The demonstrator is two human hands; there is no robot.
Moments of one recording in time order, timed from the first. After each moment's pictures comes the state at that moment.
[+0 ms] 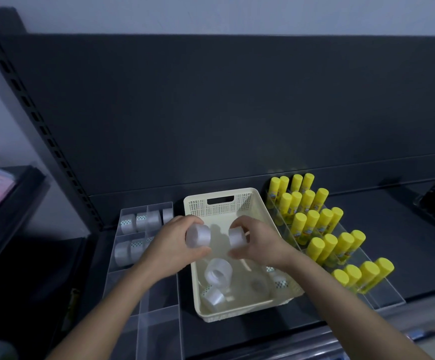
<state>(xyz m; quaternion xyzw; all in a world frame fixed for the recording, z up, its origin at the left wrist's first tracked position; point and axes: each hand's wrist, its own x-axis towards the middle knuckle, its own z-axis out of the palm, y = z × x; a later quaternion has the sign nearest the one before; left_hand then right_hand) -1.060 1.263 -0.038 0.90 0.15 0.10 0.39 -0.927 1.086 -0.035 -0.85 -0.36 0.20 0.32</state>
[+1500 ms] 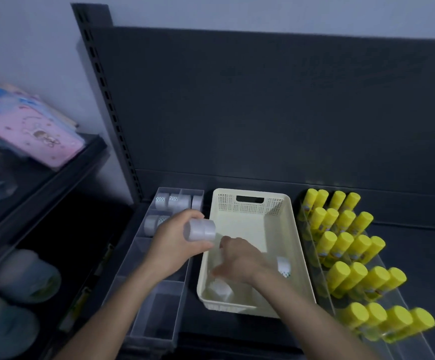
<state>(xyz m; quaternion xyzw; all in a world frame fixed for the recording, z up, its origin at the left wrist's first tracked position) -1.099 1.228 -0.027 0.83 0.32 0.21 0.40 -0.971 1.128 -0.046 -0.85 -0.45 0.27 0.07</state>
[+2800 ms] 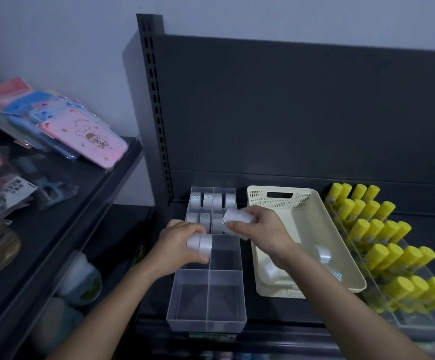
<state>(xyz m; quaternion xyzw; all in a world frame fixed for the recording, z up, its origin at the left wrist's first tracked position) -1.185 1.314 -0.063 0.91 0.23 0.11 0.33 -1.032 1.163 -0.013 -0.78 -0.30 0.25 0.50</state>
